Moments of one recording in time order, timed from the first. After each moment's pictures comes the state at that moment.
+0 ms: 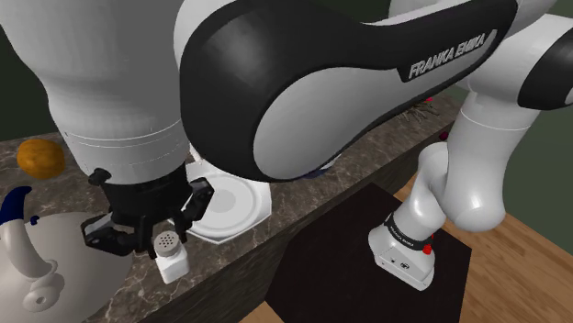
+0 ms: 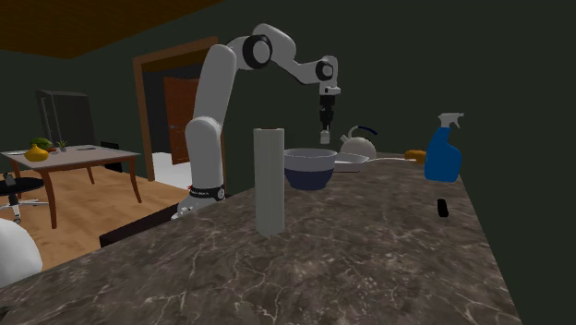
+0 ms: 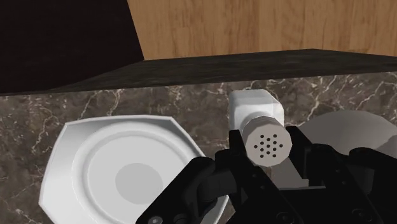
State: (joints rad) arm 0.66 0.29 0.48 -1.56 -0.12 1.82 1.29
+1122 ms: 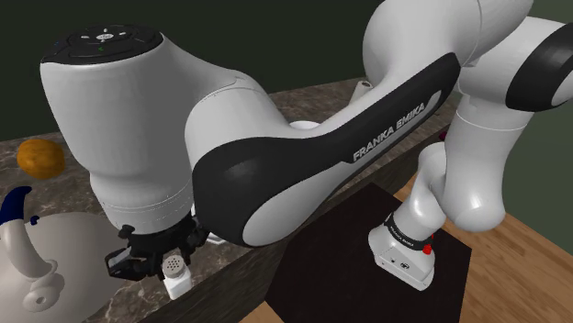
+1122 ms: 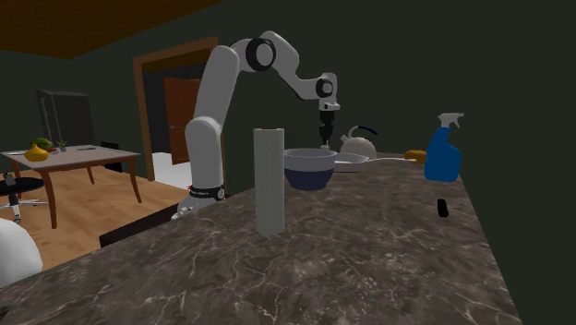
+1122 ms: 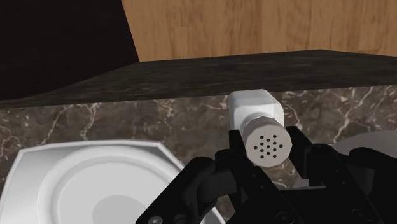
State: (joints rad) arm 0.66 0.33 0.46 -1.71 -0.14 2.01 1.31
